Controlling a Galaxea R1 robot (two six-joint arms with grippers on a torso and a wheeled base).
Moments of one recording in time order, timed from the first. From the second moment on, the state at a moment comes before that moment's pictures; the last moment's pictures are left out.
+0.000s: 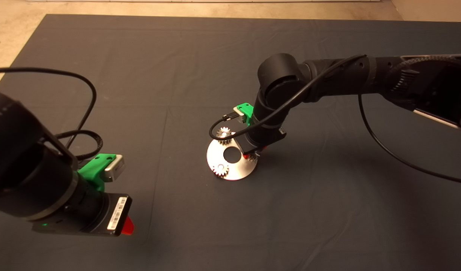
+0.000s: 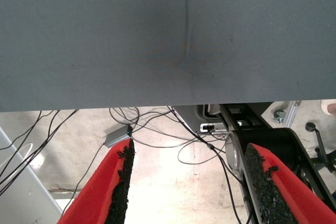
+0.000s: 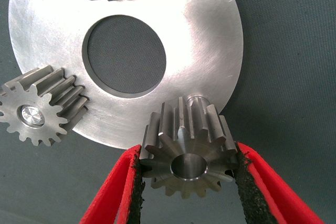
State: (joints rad) left arm -0.55 2.17 -0.43 -0.01 1.53 -1.71; right arm 0.36 2.88 -1.25 -0.24 -1.53 1.20
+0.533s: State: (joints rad) left arm -0.55 2.17 -0.42 -0.01 1.53 -1.71; right arm 0.36 2.88 -1.27 -0.23 -1.52 1.20
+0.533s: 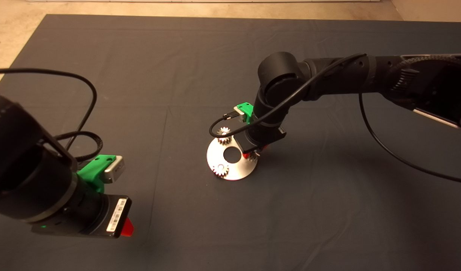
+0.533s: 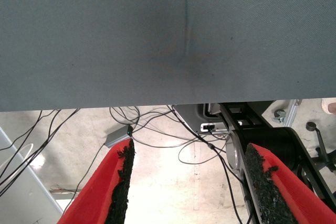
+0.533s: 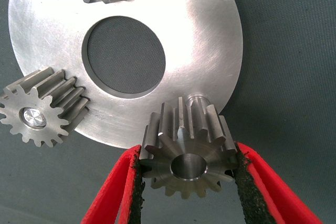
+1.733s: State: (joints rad) left arm -0.55 2.17 -0.42 -0.01 1.53 -1.71; right arm 0.36 2.89 -1.28 -0.23 -1.52 1.17
